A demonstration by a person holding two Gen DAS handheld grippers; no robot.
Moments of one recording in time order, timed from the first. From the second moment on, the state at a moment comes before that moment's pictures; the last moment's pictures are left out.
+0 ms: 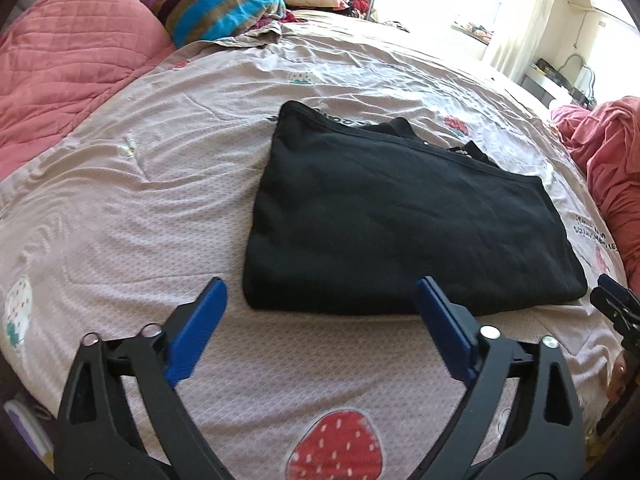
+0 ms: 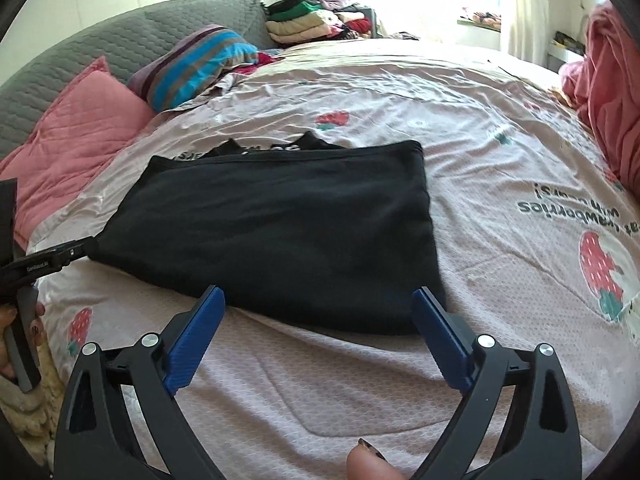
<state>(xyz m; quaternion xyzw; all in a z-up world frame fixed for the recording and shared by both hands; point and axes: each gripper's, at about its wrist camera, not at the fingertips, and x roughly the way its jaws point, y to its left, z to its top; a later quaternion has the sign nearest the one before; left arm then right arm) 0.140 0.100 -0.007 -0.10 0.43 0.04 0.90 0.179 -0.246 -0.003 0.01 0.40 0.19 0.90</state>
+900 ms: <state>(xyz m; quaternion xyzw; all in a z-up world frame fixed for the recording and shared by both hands) 0.106 0.171 0.005 -0.15 0.41 0.10 0.89 0.160 -0.120 0.012 -0.06 0.37 0.30 0.87</state>
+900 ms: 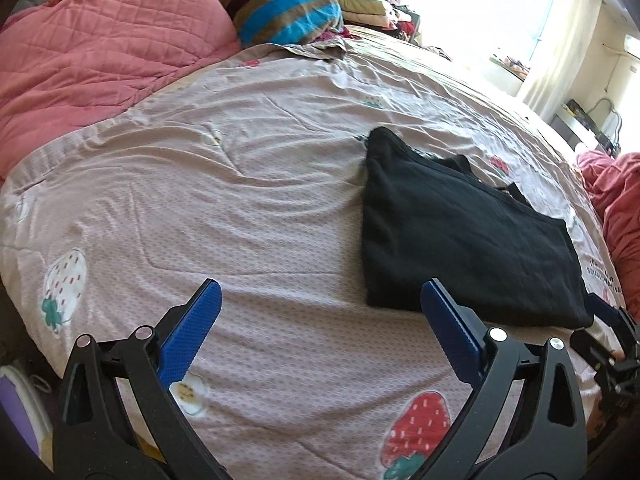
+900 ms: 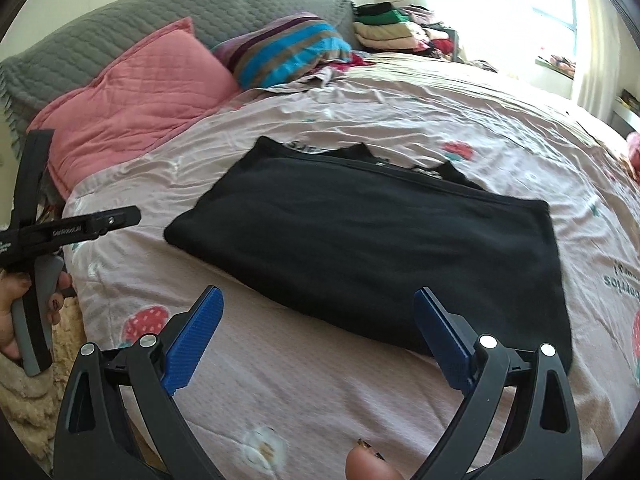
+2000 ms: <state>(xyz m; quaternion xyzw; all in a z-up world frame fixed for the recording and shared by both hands) 0.177 0.196 -0.011 -0.11 0.45 0.10 0.88 0.198 0.012 -0.050 -0.27 0.34 0.28 0.86</state>
